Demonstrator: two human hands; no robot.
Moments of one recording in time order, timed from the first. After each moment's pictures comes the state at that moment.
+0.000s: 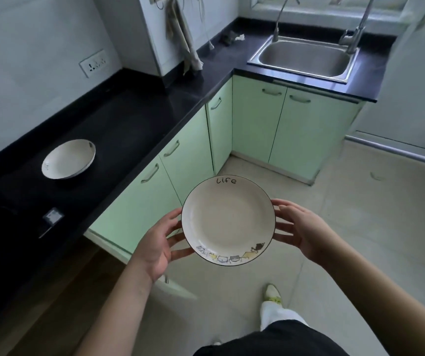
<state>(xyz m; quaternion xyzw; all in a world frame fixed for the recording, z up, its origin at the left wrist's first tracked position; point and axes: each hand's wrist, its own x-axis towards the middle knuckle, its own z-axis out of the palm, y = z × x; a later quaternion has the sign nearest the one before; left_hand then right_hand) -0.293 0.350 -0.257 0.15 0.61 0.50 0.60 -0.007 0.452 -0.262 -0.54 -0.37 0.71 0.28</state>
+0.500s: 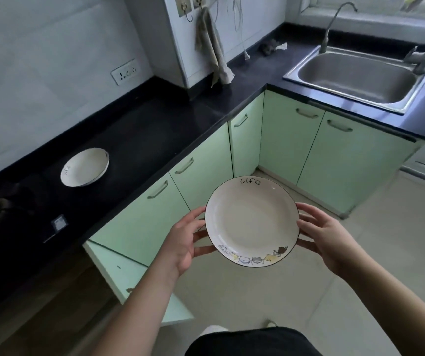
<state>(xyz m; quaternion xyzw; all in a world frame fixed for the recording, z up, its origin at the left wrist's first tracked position) -0.229 0.499 -0.247 0.11 0.64 0.53 0.54 0.034 0.625 -0.262 -0.49 -0.44 0.70 0.26</state>
